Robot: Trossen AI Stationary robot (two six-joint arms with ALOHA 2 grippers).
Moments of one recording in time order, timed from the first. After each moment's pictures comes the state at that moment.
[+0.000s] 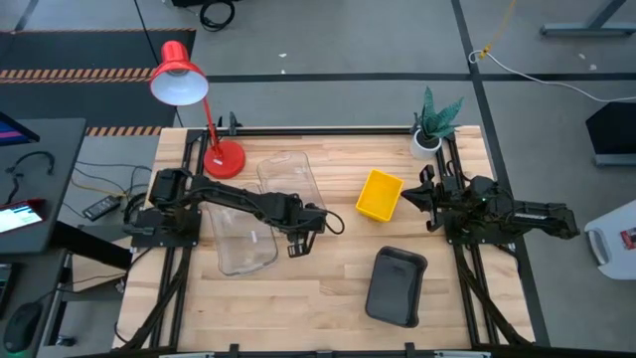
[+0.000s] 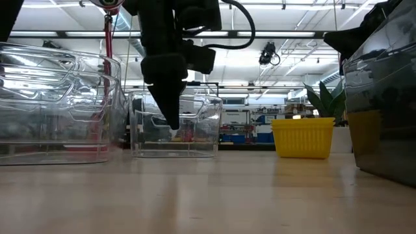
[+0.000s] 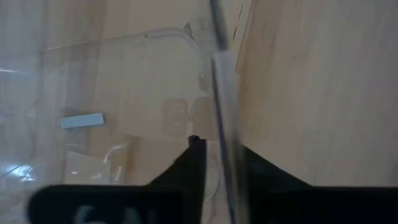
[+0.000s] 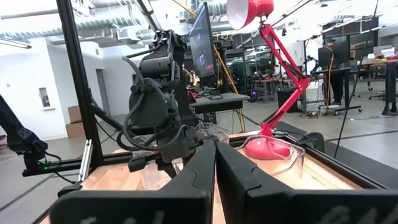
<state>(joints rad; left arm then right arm) -0.10 1.89 1.36 -0.80 -0.18 -0.24 -0.16 0.01 0.01 0.22 -0.10 0.14</state>
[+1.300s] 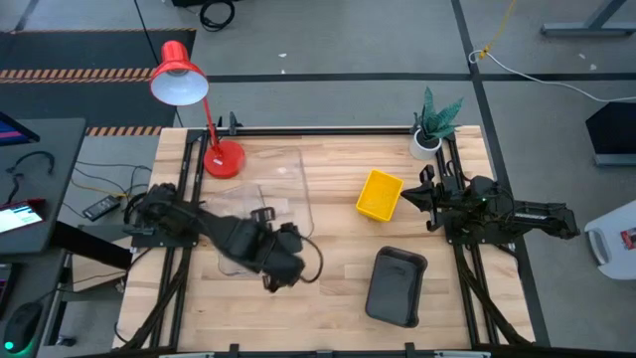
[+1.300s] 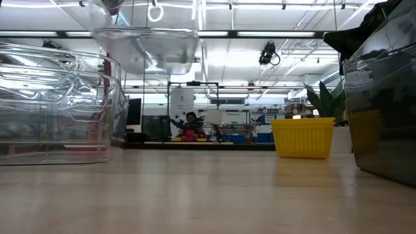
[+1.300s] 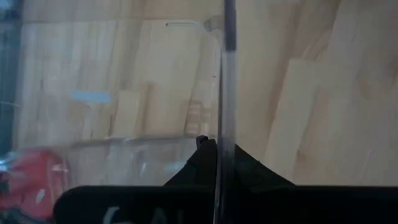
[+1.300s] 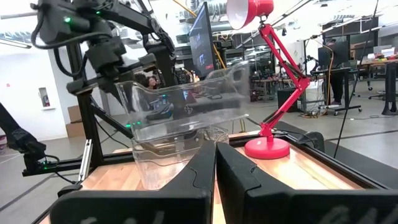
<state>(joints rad) -0.45 1.88 2.02 -1.57 -0.36 -0.61 -0.16 0.01 0.01 0.22 -0.10 0.14</state>
